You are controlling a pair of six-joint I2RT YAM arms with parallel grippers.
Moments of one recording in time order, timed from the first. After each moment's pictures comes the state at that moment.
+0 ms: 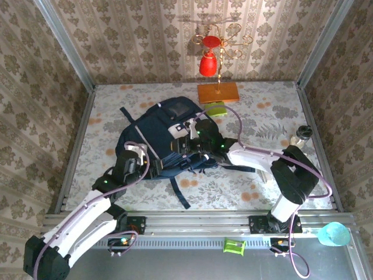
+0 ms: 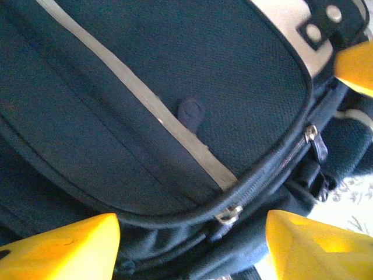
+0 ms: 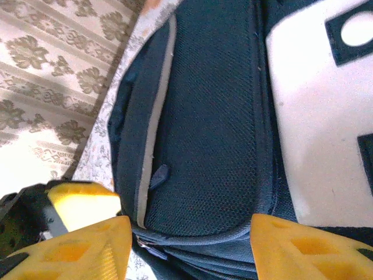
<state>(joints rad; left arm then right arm) -0.58 0.70 0.40 -0.39 0.07 -0.50 0.74 1.68 1.01 0.11 -0.32 0.69</state>
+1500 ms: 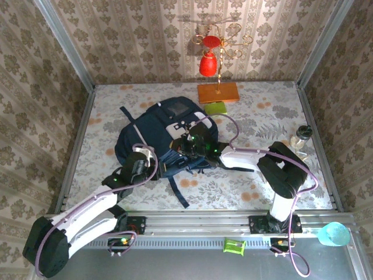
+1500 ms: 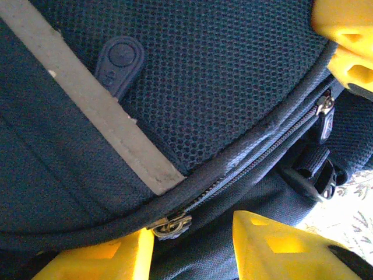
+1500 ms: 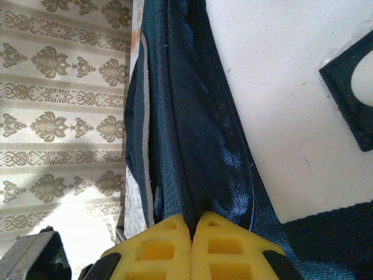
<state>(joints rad) -0.63 0.84 0.34 -0.20 0.05 -0.57 0.79 1.77 0.99 0.31 -0.24 1.13</state>
